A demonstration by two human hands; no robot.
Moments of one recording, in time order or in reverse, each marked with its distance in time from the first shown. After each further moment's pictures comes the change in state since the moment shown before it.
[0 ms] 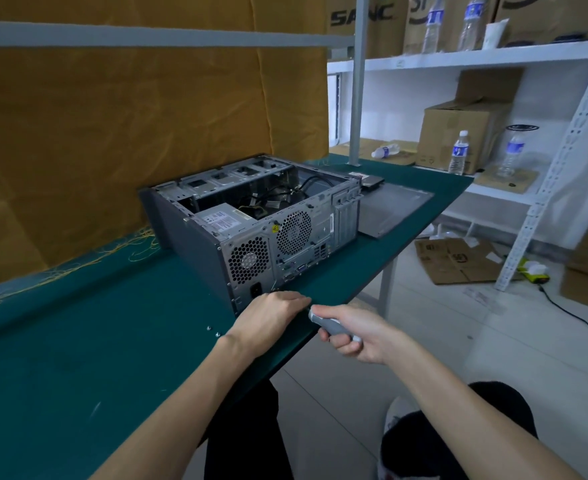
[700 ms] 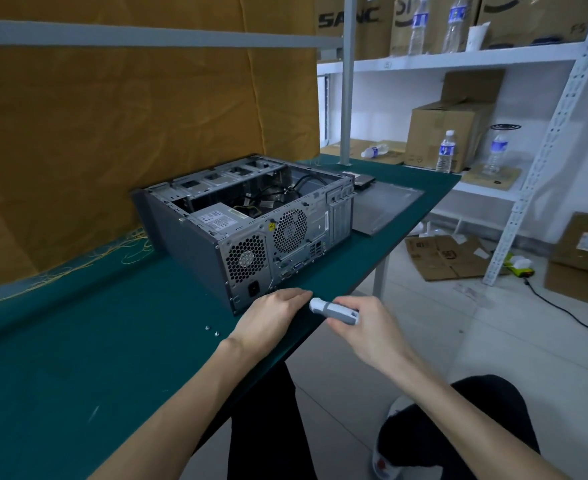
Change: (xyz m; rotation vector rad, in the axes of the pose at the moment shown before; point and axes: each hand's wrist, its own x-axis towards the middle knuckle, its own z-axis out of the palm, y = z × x) left_hand -0.004 0.007 0.003 -0.021 0.062 -0.030; right_hand -0.031 0.025 -0.006 -0.797 0.509 -0.690
